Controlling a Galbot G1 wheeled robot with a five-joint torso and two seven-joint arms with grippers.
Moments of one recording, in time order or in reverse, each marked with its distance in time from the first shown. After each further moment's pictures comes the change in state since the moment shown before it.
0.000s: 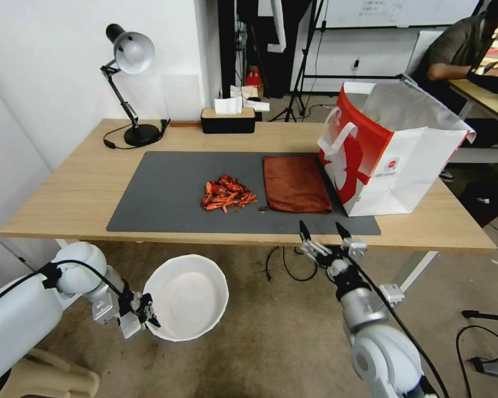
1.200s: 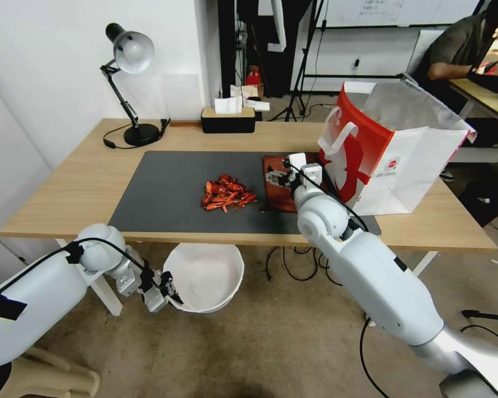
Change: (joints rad) left arm -0.186 -0.061 0.139 0.036 -0.035 0.039 -0.018; right arm 0.845 -0.143 -0.468 -0.433 0.299 -0.522 0.574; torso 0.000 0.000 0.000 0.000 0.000
